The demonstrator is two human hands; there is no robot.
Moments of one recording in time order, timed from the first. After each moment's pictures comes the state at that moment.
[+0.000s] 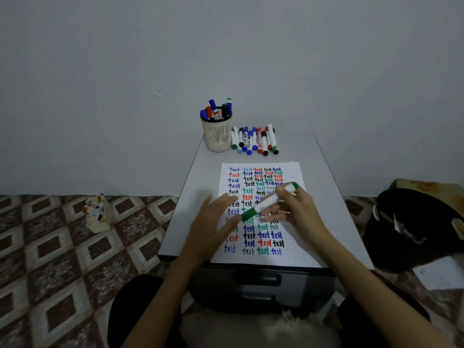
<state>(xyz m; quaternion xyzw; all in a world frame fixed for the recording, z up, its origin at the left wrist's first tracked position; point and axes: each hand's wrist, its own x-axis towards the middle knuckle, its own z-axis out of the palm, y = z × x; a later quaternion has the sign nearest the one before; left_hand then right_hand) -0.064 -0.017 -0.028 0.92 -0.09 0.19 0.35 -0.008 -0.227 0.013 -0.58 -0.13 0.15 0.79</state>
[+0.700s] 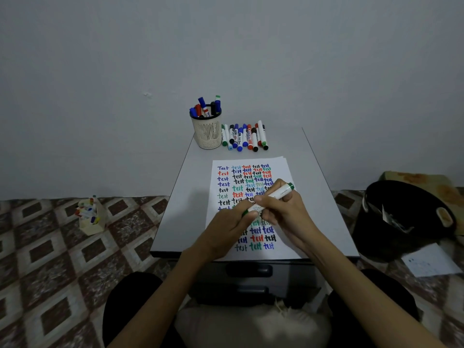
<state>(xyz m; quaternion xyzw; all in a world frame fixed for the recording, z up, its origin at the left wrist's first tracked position) -0.071 -0.067 0.001 0.88 -0.18 0.09 0.42 -0.026 -0.228 0.018 -0.55 -0.16 0.13 0.81</state>
